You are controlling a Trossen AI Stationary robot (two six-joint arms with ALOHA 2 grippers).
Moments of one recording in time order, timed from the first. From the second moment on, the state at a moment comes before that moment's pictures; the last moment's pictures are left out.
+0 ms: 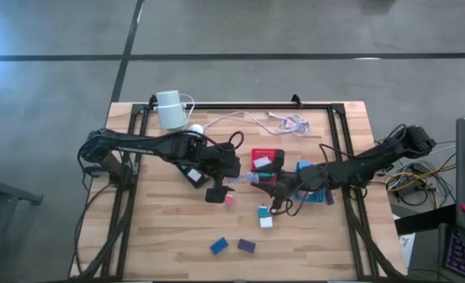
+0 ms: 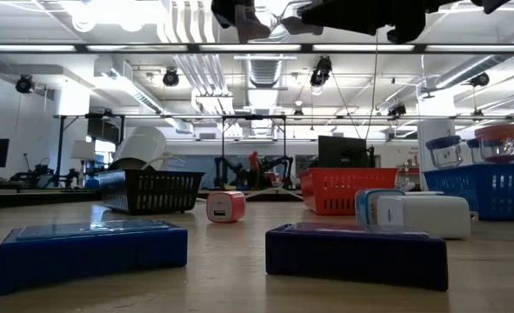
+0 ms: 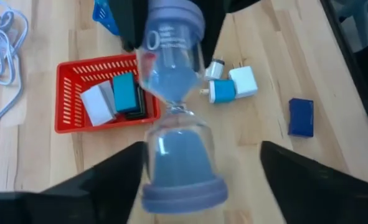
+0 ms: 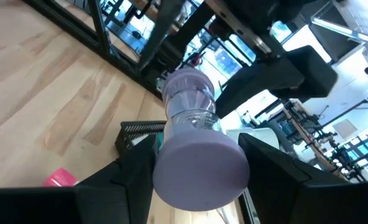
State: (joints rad) left arm -0.11 1.72 1.67 -0.91 0.03 0.06; right arm 0.31 1.31 0.69 0.45 0.45 -0.61
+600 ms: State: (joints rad) left arm -0.12 1.11 0.96 -0.41 0.03 0.11; right arm 0.40 1.26 0.70 0.32 0.63 -0.57
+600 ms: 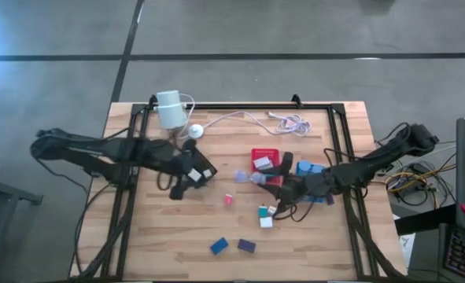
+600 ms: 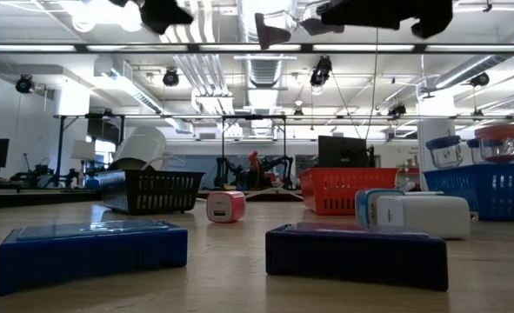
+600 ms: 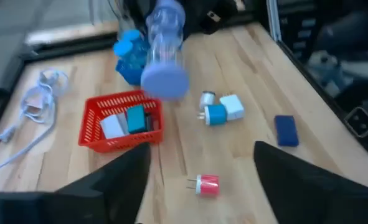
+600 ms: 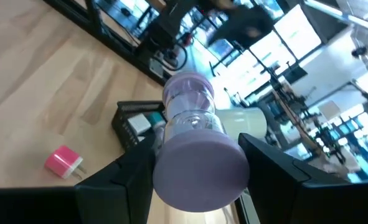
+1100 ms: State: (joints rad) left arm 0.00 0.61 0.19 0.40 0.02 0.19; right arm 0.54 1.24 1.17 -0.90 0.73 0.23
